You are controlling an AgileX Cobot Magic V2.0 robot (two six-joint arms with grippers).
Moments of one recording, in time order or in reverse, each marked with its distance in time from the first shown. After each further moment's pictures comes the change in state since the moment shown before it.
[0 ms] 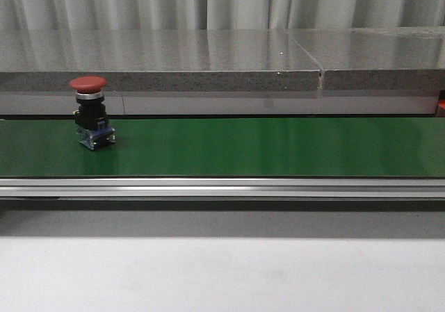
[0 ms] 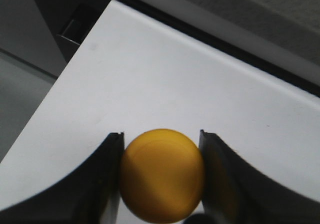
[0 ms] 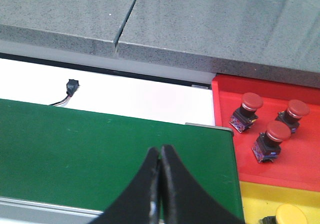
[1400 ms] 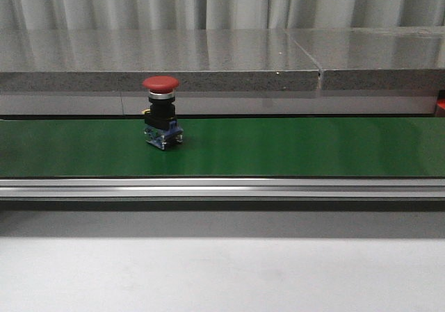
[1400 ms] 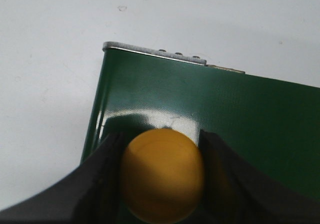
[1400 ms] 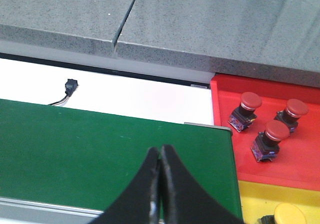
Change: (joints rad) left arm -0.243 -0.234 0.387 -0.005 0.025 0.025; right arm 0.000 0.000 0.000 0.000 0.000 0.000
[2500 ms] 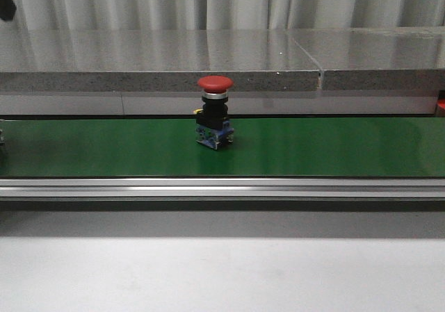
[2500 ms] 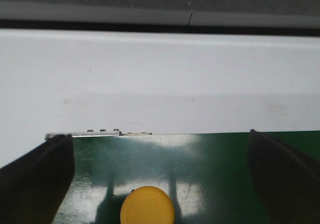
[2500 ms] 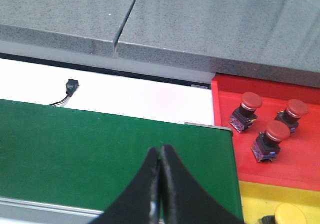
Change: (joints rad) left arm -0.165 -0.172 -0.055 -0.009 -0.058 0.051; right arm 0.000 0.000 0.000 0.000 0.000 0.000
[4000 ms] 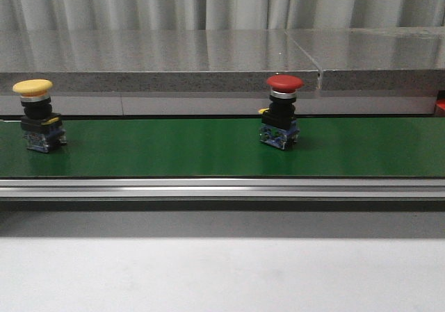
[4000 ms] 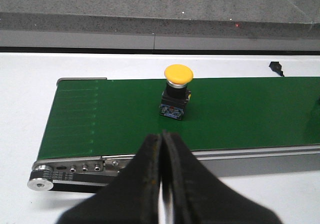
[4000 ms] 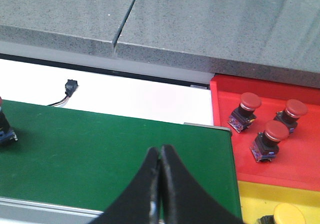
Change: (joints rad) left arm -0.018 -1.087 0.715 -0.038 0.001 0.002; right arm 0.000 0.000 0.000 0.000 0.000 0.000
